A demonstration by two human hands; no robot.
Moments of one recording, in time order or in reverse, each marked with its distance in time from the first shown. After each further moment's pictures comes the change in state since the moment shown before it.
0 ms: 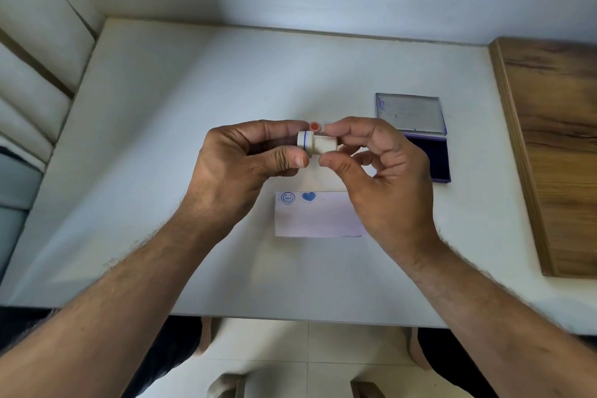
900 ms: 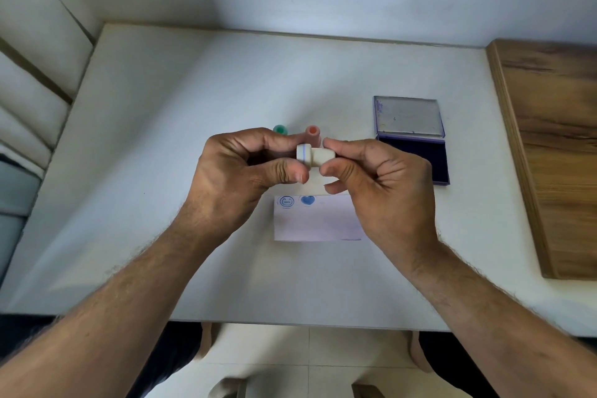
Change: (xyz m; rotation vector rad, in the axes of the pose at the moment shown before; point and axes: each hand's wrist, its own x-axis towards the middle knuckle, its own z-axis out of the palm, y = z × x) left_hand -0.001 -0.003 0.000 -0.108 -0.061 0.073; right_hand -0.006 0.005 -0.001 0.105 -0.010 0.006
